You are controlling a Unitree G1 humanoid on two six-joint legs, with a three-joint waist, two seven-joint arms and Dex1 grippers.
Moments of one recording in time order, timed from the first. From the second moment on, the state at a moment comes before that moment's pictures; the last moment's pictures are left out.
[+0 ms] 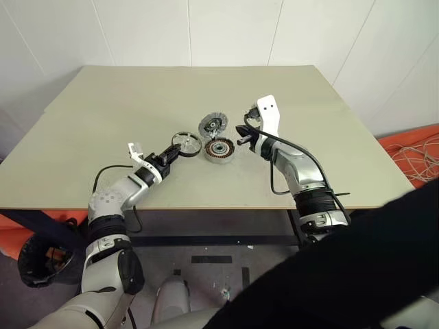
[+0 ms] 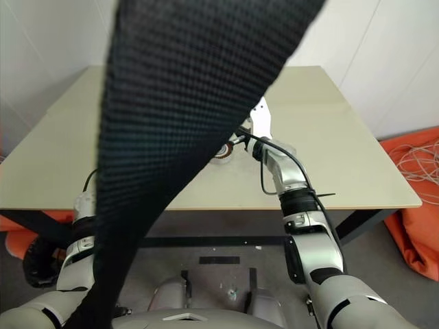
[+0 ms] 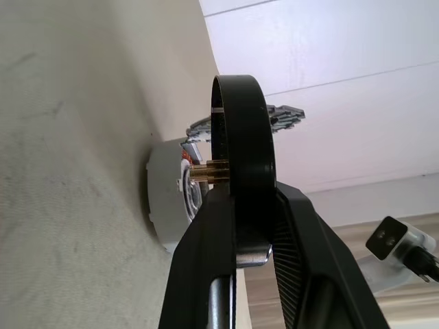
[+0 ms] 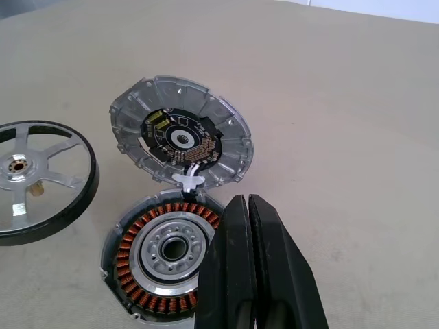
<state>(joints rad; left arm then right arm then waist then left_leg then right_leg) -0.57 0.15 0.61 0.50 -1.03 1.03 -0.36 -0.76 -0.17 -0.02 0.46 0.10 0.39 0.46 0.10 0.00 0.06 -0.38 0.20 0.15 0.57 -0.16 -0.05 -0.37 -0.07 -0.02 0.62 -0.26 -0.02</state>
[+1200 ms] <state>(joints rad) -0.85 0.07 0.54 0.98 -0.86 0.82 -0.47 -0.74 -0.32 -0.08 0.47 0.10 0.42 0.43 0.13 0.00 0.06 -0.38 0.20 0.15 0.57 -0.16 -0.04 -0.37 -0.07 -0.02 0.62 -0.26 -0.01</state>
